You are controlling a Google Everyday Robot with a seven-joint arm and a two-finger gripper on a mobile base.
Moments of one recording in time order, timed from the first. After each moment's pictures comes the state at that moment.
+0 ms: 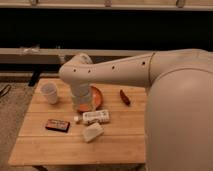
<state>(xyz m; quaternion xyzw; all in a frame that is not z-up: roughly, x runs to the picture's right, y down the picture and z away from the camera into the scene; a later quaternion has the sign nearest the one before) -0.106 0.102 0.703 -0.26 0.23 0.64 0.68</state>
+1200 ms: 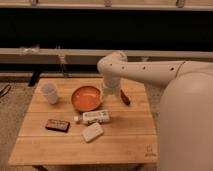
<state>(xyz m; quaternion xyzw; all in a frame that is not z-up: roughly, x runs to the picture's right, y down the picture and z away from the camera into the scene) 0.046 0.047 0.807 -0.25 0.19 0.63 0.71</state>
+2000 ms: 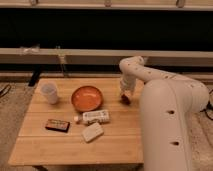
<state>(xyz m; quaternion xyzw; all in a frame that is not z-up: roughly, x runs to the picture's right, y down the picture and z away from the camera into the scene) 0.137 0.044 0.950 -0.28 0.19 0.59 0.73</state>
